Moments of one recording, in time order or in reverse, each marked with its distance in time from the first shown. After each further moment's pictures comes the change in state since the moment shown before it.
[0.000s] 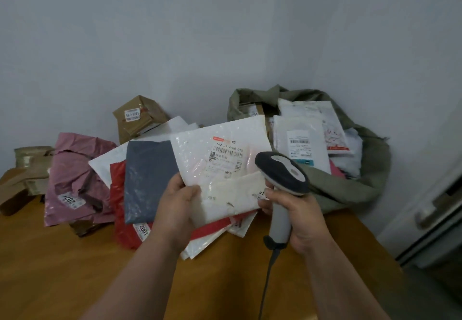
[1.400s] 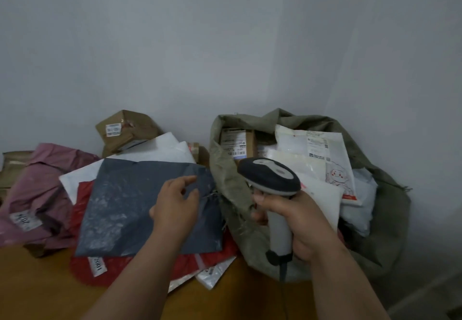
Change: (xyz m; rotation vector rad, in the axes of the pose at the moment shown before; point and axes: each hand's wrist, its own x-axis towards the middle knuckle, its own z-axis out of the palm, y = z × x) left_hand 0.087 -0.009 0.108 0.917 0.370 0.344; right_hand 0.128 -0.076 -0.054 -0.210 -0.314 0.005
